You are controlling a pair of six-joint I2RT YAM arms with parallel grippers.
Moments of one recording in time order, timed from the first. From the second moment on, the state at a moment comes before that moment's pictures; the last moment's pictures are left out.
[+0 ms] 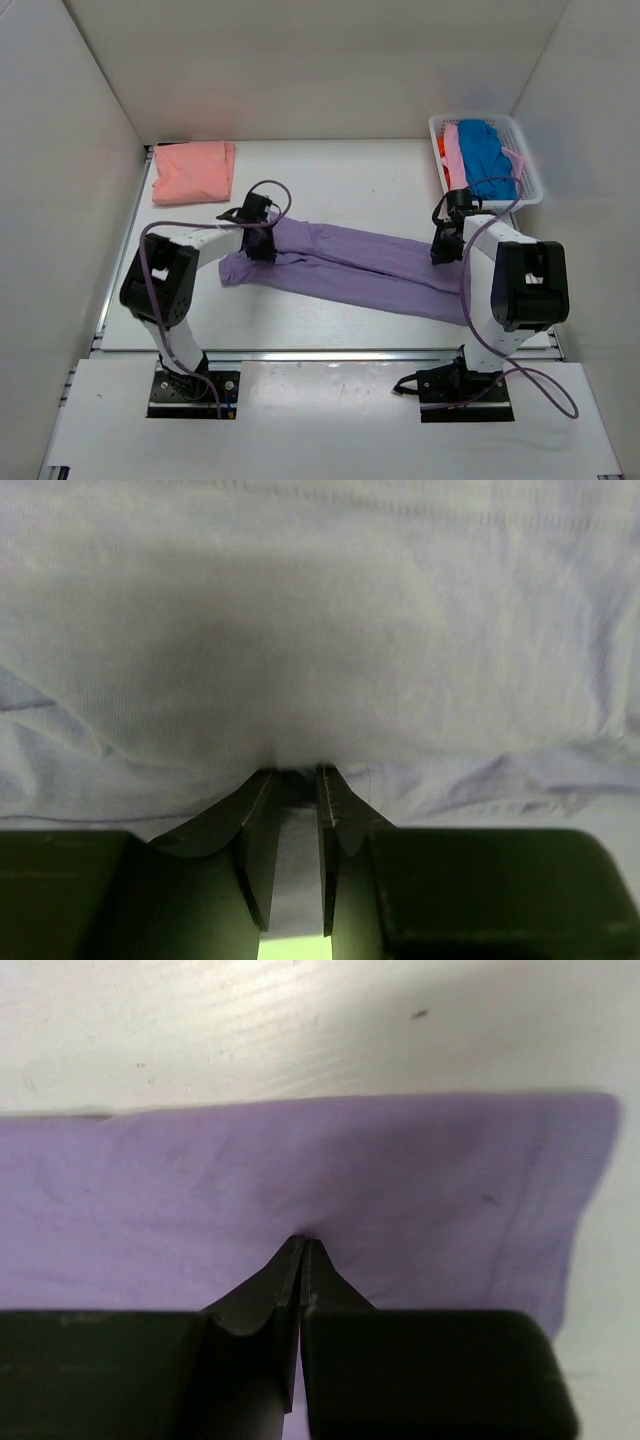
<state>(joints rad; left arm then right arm) -0.39 1.72 0.98 -0.33 -0.04 -0.47 0.01 1.67 0.99 -0.51 0.01 0.31</state>
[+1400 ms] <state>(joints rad) -0.27 2.79 2.58 -0.49 0.16 -0.64 0.84 1.26 0.31 0.25 0.11 1.25</state>
